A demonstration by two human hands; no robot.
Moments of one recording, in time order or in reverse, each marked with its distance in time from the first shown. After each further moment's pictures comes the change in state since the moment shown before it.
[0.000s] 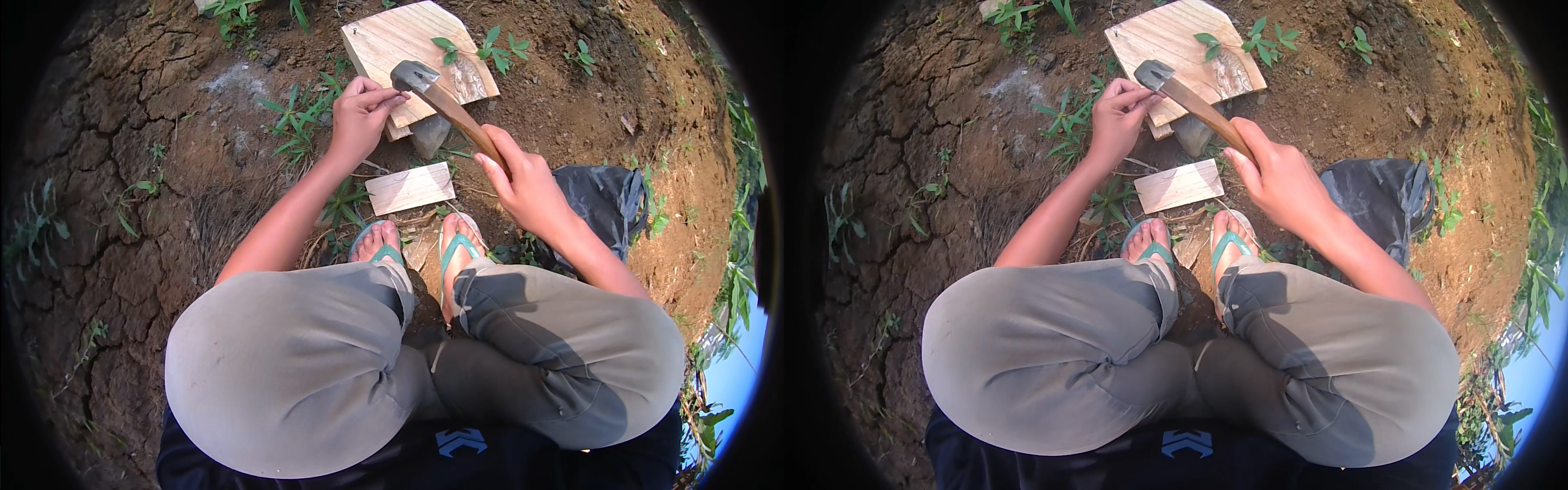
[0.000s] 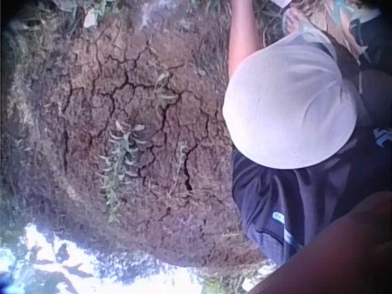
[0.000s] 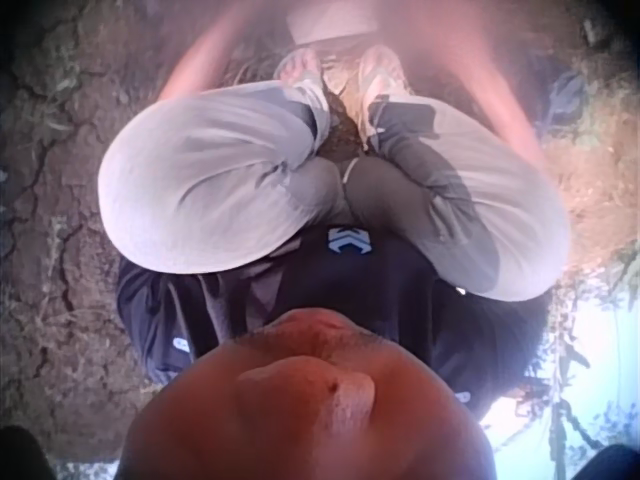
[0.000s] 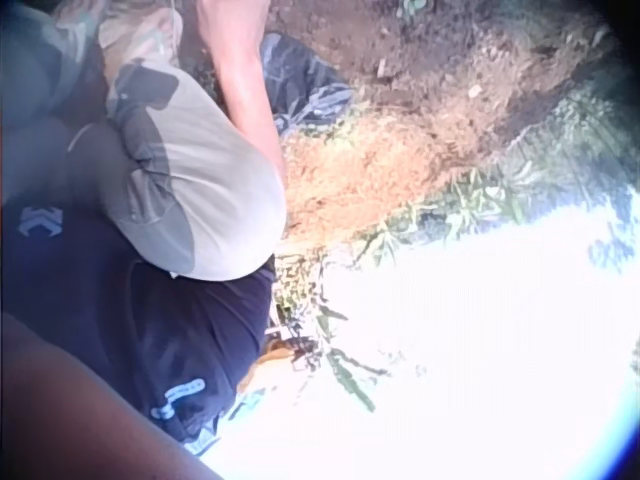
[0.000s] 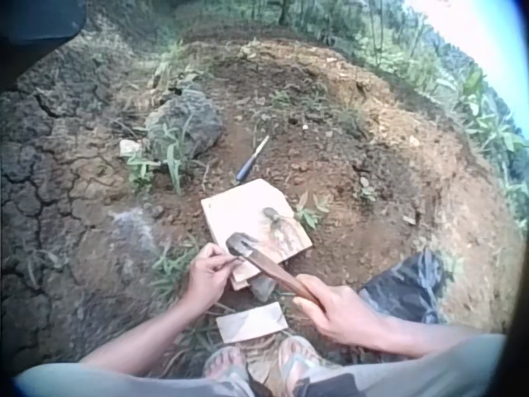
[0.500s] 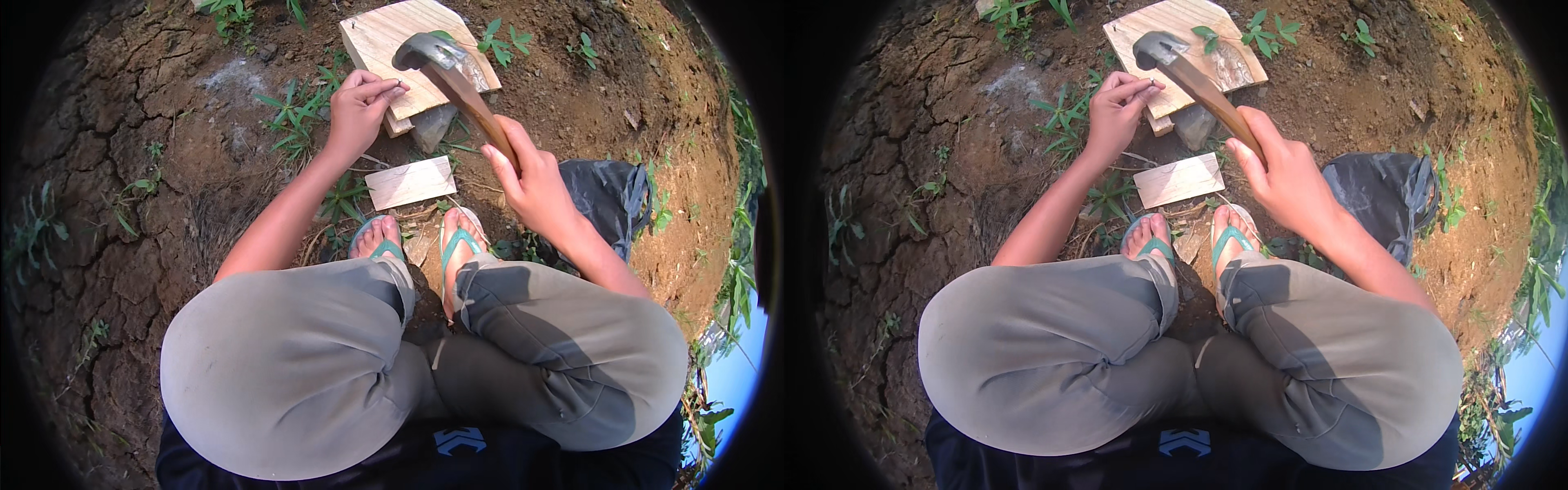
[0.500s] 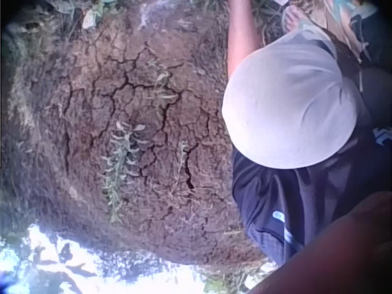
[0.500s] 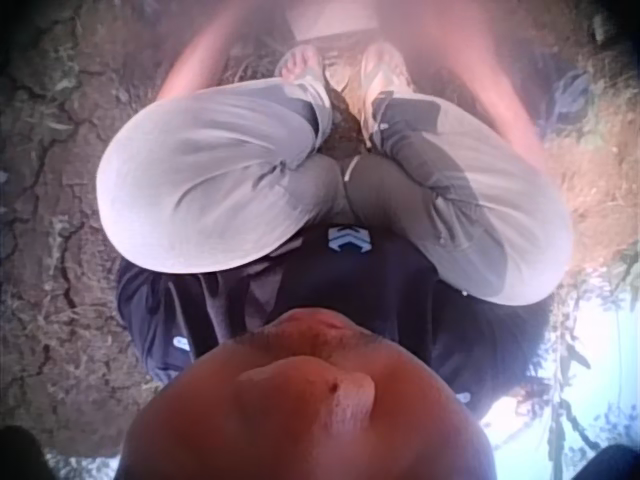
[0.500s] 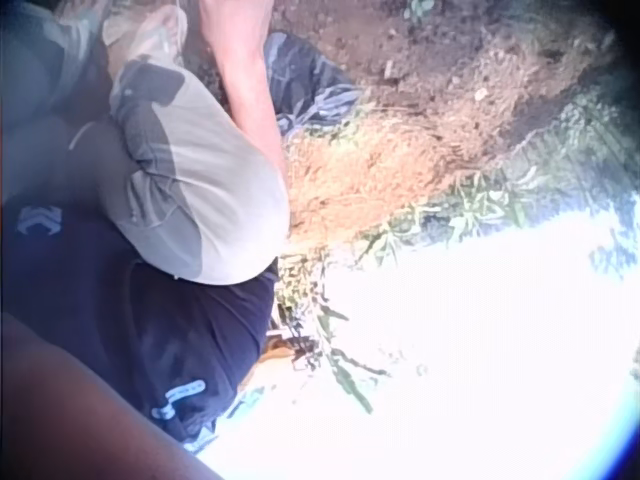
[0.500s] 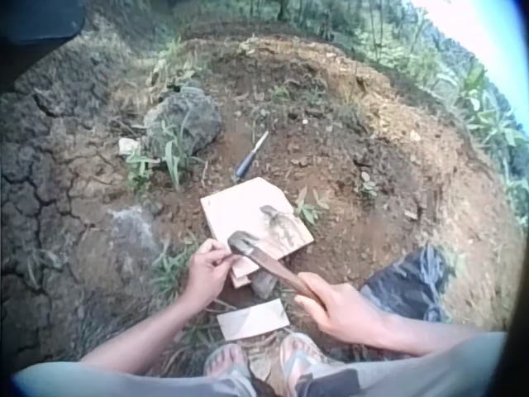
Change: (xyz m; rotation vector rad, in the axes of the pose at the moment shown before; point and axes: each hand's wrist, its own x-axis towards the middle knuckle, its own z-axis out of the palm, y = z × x) left_hand 0.004 -0.001 0.001 0.009 -0.007 0.021; right_hand -0.003 -0.005 -0.003 0.036 0.081 0.003
